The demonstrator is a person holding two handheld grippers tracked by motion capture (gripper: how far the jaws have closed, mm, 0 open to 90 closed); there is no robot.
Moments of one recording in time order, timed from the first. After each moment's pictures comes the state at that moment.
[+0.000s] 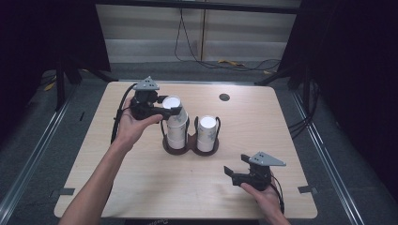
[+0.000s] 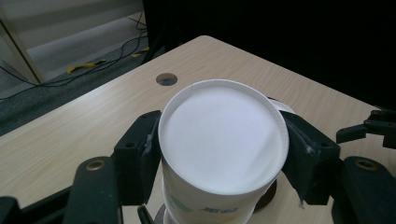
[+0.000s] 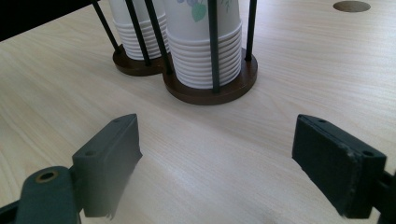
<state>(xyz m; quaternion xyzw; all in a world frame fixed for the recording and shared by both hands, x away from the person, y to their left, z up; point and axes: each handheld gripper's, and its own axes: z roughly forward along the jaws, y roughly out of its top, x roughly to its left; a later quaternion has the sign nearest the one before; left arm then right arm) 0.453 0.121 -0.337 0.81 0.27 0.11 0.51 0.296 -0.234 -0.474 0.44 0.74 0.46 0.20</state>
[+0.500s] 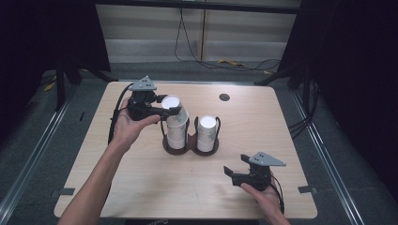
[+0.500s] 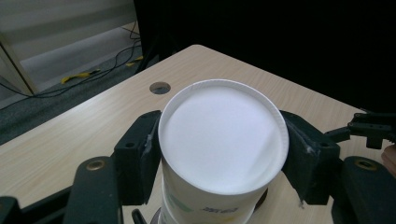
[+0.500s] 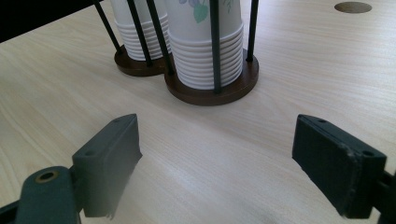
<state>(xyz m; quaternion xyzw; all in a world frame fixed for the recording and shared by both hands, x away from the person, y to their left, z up) 0.445 0.126 -0.330 0.80 0.25 0.11 0.53 0.296 -0.234 -0.474 0.44 0.74 0.47 0.20</state>
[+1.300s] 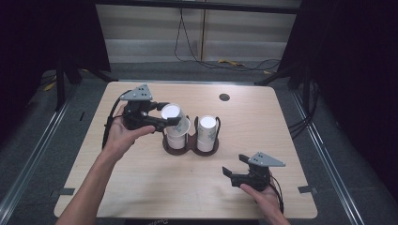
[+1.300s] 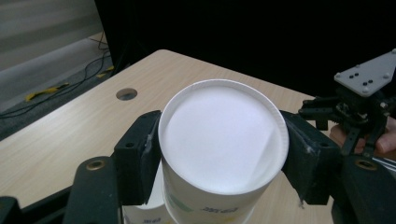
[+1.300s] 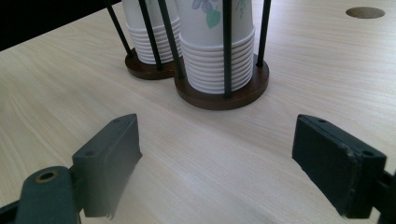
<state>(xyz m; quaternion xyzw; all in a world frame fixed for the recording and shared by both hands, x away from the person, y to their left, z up) 0.416 0.133 -0.330 0.81 0.19 0.08 0.55 0.295 -0.231 -0.474 0.43 0.74 0.48 0.19</state>
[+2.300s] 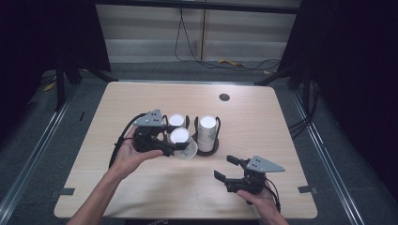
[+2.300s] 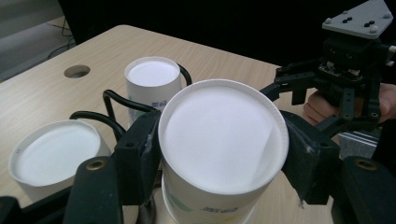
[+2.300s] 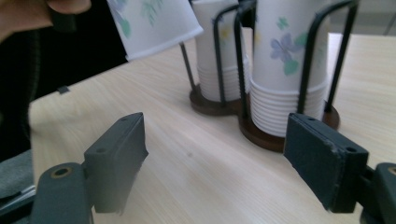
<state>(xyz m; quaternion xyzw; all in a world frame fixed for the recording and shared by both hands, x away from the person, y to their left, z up) 0.384 0.110 -0.373 0.83 0.16 0.03 0.54 0.284 -0.215 -0.467 0.35 0.72 0.57 0.16</state>
